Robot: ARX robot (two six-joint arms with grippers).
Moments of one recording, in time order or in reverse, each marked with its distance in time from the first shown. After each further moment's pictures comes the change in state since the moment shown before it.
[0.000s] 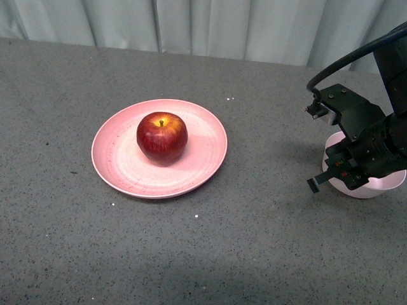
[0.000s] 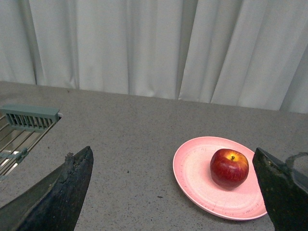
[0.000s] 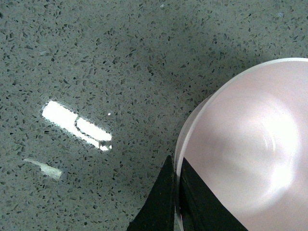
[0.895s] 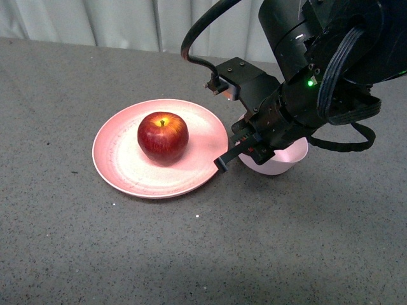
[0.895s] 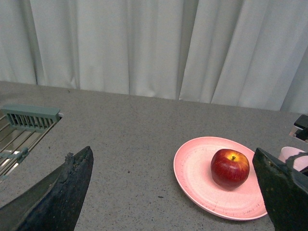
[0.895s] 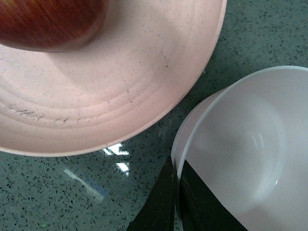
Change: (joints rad) left arm 0.000 0.000 0.000 0.000 0.000 0.000; right arm 0.243 0.092 0.245 -0.094 -0.085 0.021
